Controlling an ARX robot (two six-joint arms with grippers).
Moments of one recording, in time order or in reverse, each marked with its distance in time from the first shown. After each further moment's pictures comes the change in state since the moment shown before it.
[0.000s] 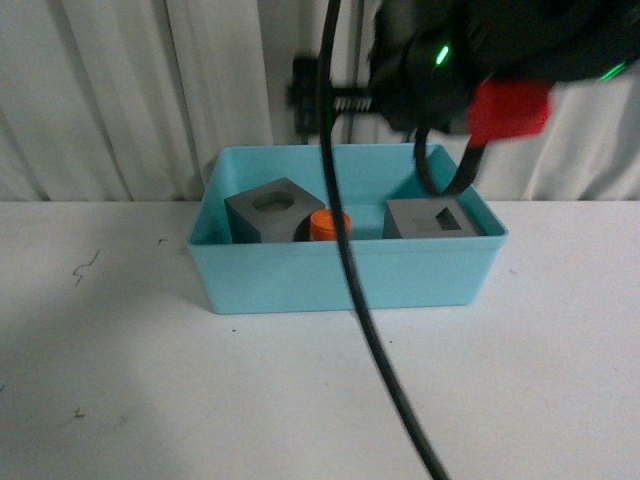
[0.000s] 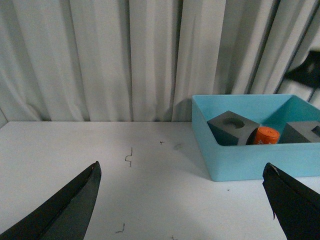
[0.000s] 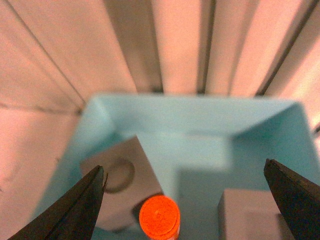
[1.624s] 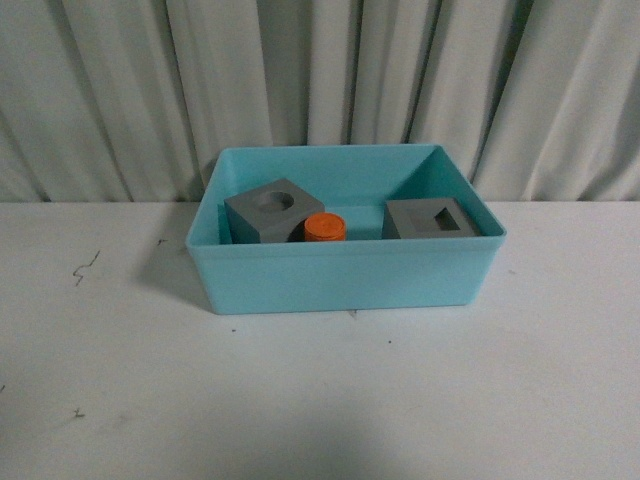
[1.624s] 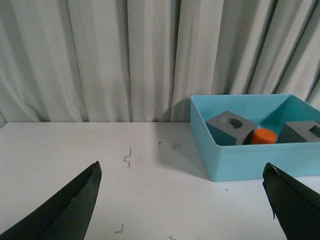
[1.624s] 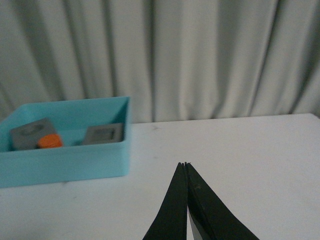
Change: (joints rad) left arm 0.000 0.000 0.000 0.000 0.000 0.000; right arm -0.410 -1.975 -1.345 -0.273 -0.079 -0.154
